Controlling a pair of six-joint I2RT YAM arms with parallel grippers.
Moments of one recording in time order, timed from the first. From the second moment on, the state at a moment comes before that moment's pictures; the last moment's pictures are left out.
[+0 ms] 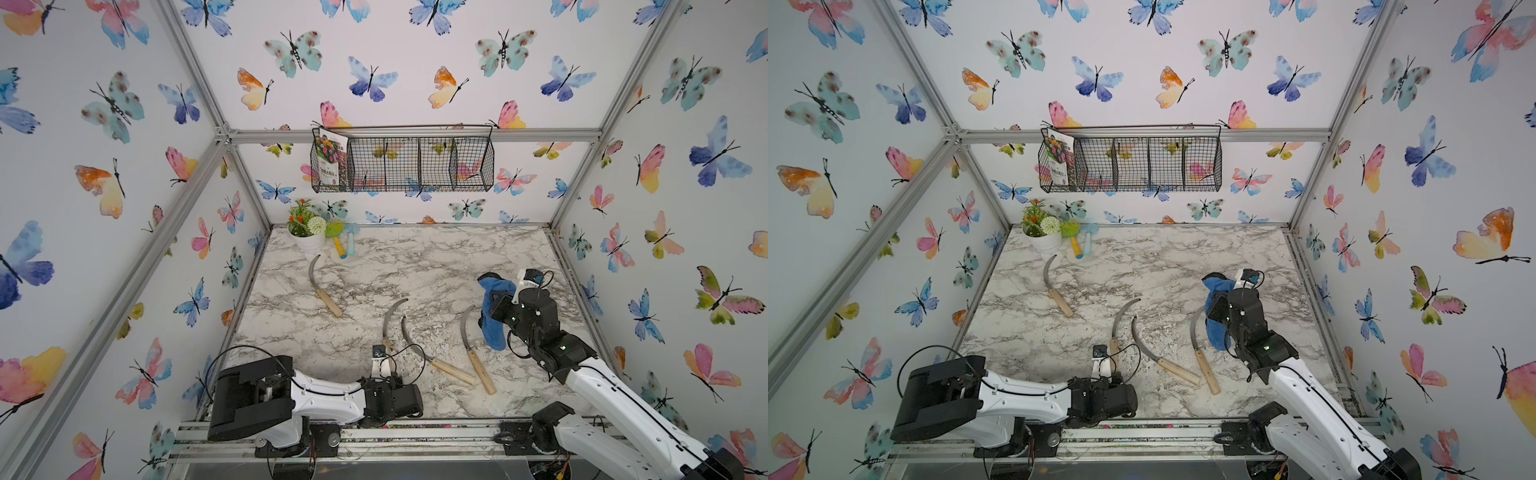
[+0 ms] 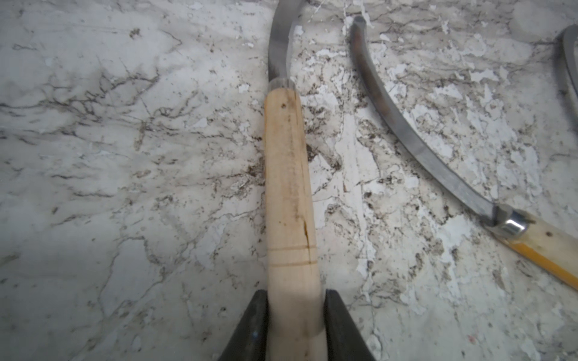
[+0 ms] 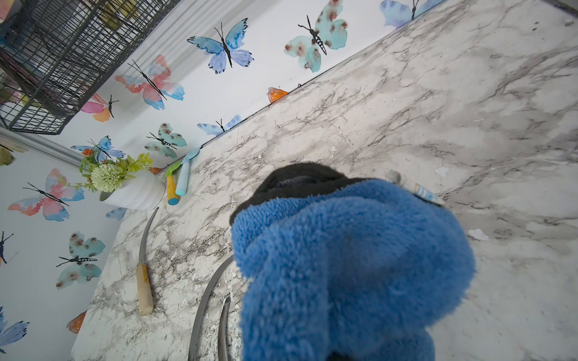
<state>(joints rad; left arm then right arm) -1.42 1.49 0.54 -0.31 -0.70 -1.37 0.48 0.88 0.63 -0.22 0.21 0.68</state>
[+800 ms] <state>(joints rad) -1.12 1.53 0.55 -0.23 -0.70 -1.05 0.48 0.94 0.63 -0.20 0.17 0.68</state>
